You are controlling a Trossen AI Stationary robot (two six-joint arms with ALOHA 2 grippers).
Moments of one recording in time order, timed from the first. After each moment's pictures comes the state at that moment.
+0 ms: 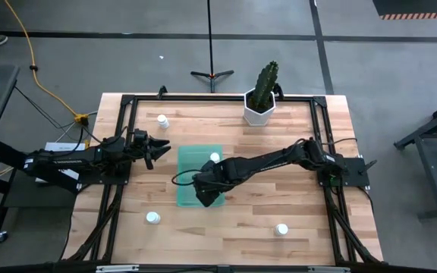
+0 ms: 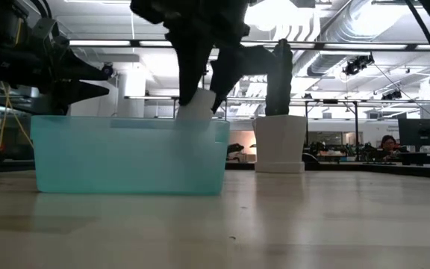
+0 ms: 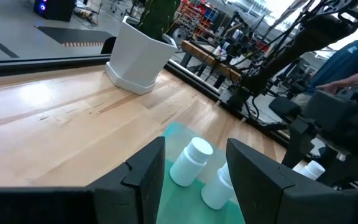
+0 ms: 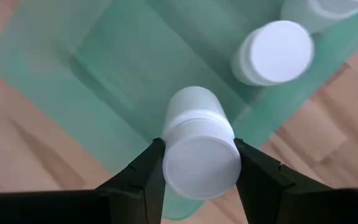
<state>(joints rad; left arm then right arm) 0.10 0.13 0.01 0.04 -0.20 -0.50 0.21 2.24 2.05 -1.11 0.10 1.03</state>
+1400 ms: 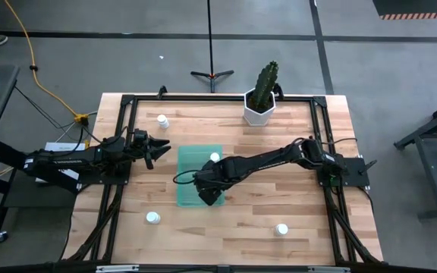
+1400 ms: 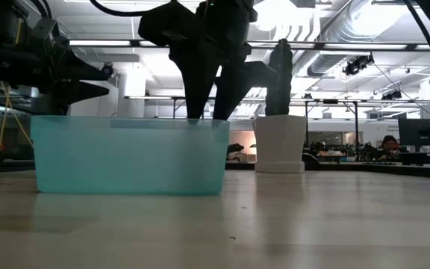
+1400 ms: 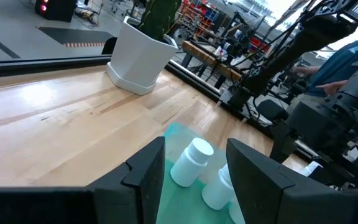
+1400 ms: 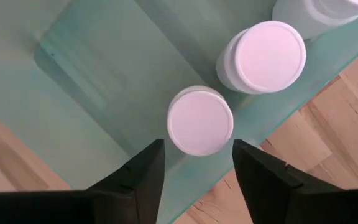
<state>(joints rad) 0.10 0.13 0.01 0.04 -0.20 -0.50 0.19 2.24 1.99 -1.09 0.10 0.93</state>
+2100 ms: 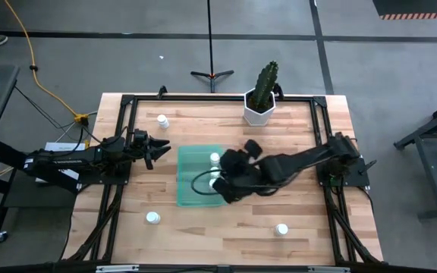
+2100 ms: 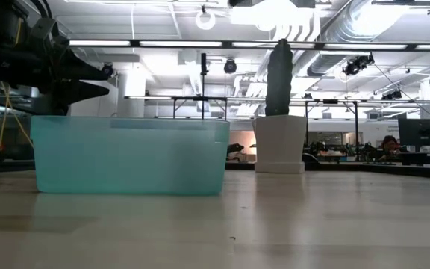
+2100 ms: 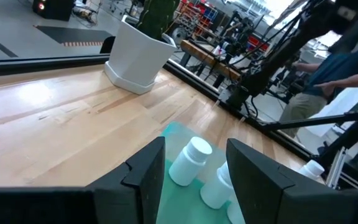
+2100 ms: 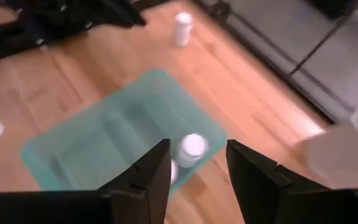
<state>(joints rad) 0.10 0.13 0.01 0.04 -0.20 -0.50 0.36 1.93 1.99 -1.17 0.78 0.82</state>
